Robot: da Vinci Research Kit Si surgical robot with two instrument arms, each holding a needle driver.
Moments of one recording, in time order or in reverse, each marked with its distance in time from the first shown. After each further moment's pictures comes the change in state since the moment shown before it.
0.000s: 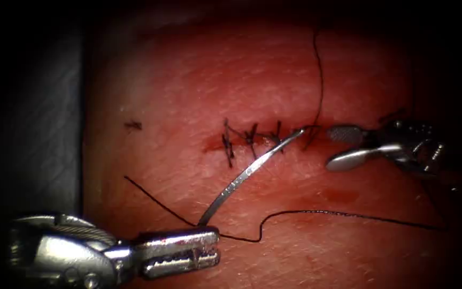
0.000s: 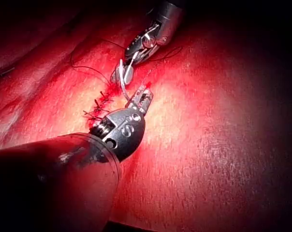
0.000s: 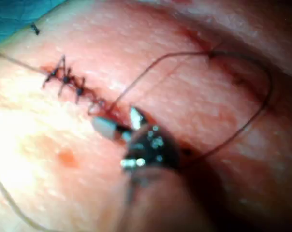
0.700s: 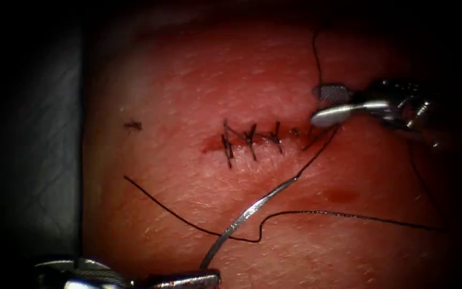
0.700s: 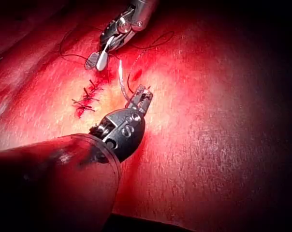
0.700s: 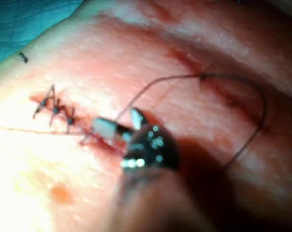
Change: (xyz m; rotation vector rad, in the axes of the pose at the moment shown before) right arm 0.004 0.003 0.002 -0.049 0.068 0.054; left arm -0.002 0.004 0.000 -0.026 -0.001 -0.018
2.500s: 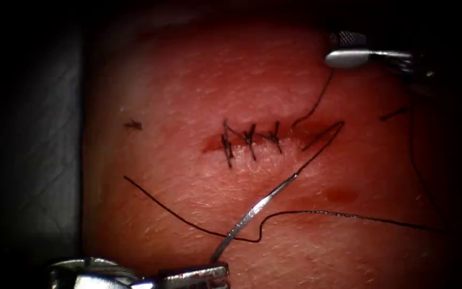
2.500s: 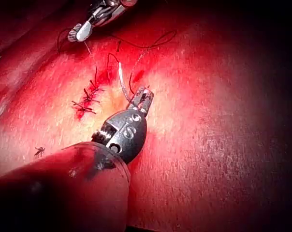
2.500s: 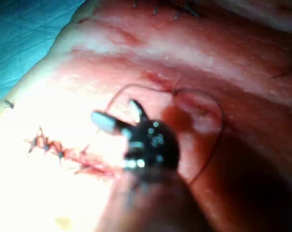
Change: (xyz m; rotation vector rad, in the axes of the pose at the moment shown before) right arm 0.006 0.000 -0.004 -0.072 0.193 -0.003; left arm 0.000 -0.002 0.002 -0.054 0.055 -0.173
